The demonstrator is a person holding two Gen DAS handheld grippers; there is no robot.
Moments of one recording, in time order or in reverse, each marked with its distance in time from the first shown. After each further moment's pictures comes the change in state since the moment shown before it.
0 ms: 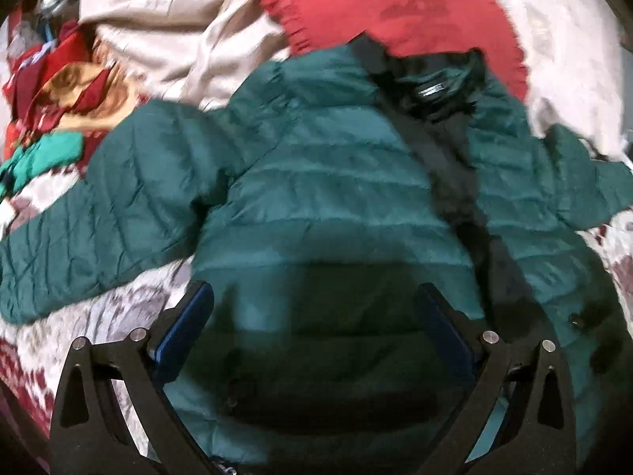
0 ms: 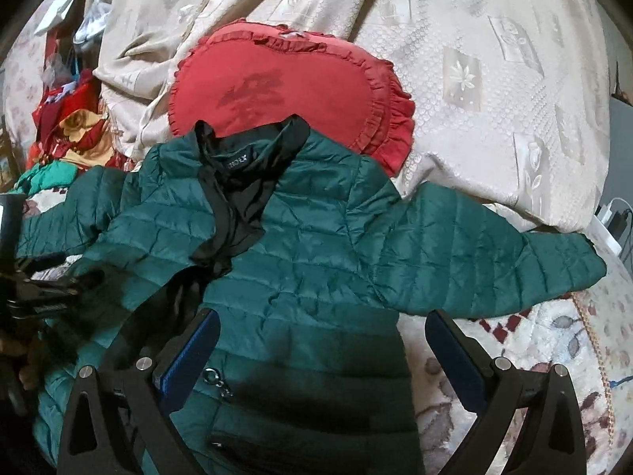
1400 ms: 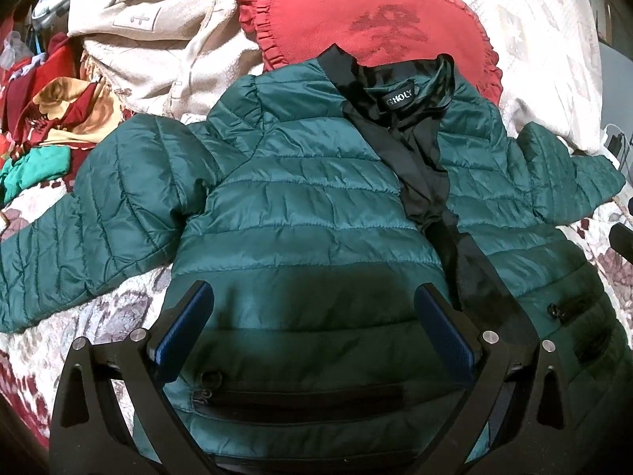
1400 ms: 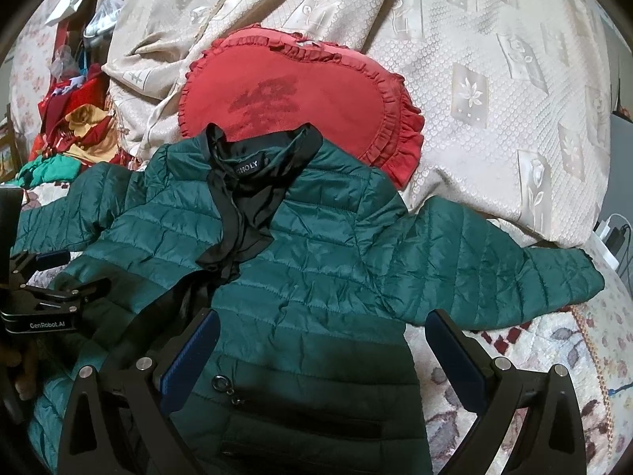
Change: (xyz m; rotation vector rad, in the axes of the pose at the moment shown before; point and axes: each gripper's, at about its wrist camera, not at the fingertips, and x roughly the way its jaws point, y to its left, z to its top) left arm -0.006 -0.009 -0.006 0.015 -0.030 -0.053; right arm 0.002 0.014 0.000 -0.038 -0.035 -0.017
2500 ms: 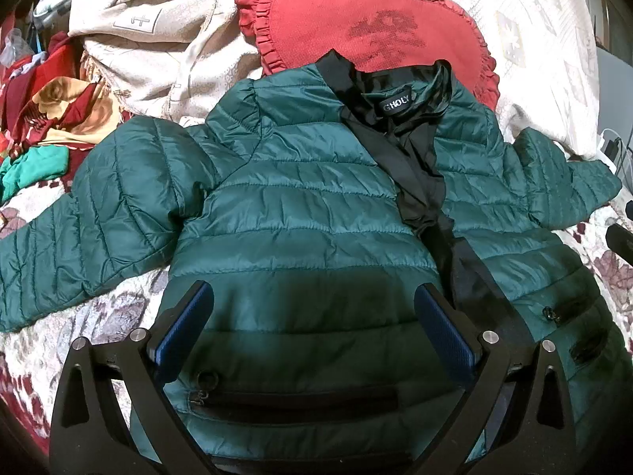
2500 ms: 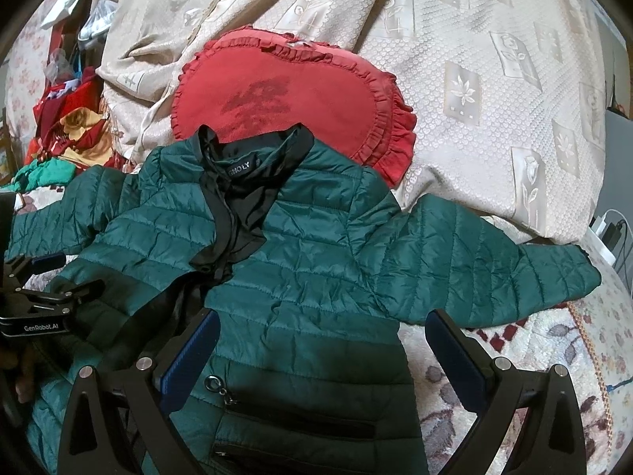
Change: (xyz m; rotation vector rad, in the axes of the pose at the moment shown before) left arm -0.002 0.000 0.001 -0.008 -0.016 -0.013; right arm 0.000 -0.004 -0.001 0.012 -0.007 -0.013
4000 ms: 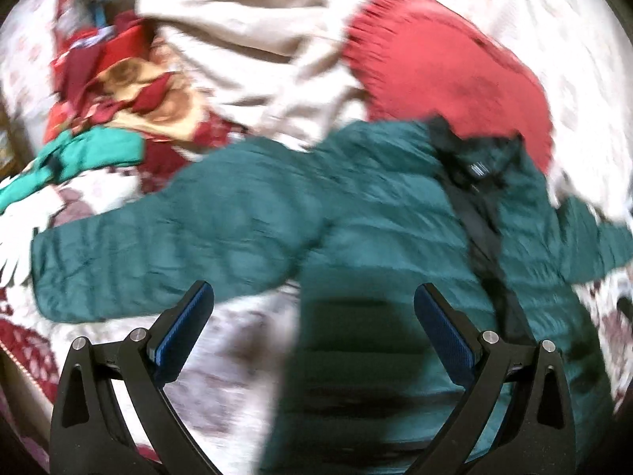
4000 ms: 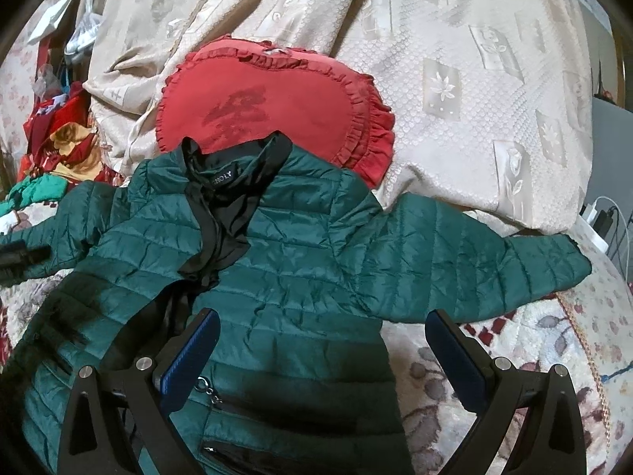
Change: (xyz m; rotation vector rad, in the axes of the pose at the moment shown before) left arm -0.053 0.106 0.028 -0.185 -0.027 0.123; right arm -0.009 -0.018 -0.001 0.058 -0.004 -0.022
